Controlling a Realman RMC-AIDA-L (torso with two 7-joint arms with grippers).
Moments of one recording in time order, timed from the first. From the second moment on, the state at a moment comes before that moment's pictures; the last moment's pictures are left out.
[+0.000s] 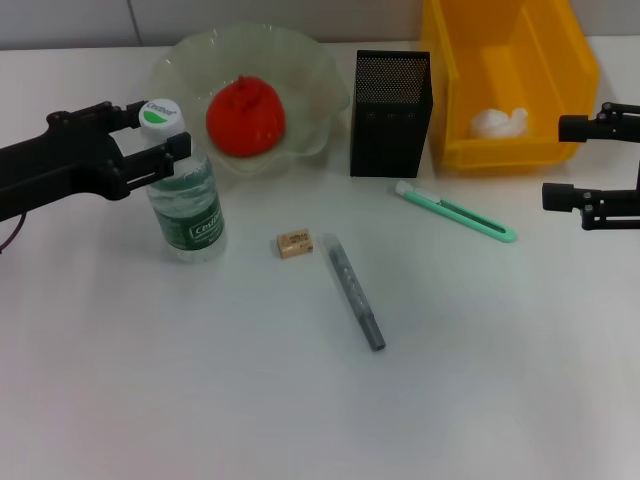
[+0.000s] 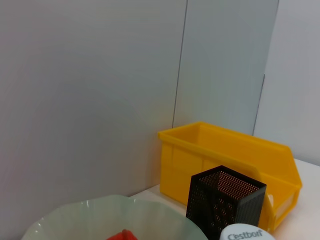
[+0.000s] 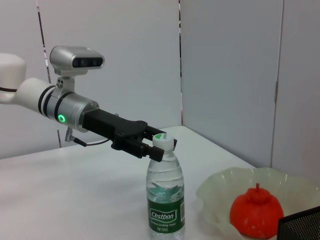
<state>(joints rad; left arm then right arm) -0.23 -2.07 1.07 1.04 1.61 1.24 -1.50 0.39 2.08 -0.60 -1.21 -1.95 -1.88 1.52</state>
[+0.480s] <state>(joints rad) -0.19 -2.06 0.64 0.97 1.53 1.71 -1.32 0.43 2.08 -0.80 -1.56 -2.08 -1.83 1.96</state>
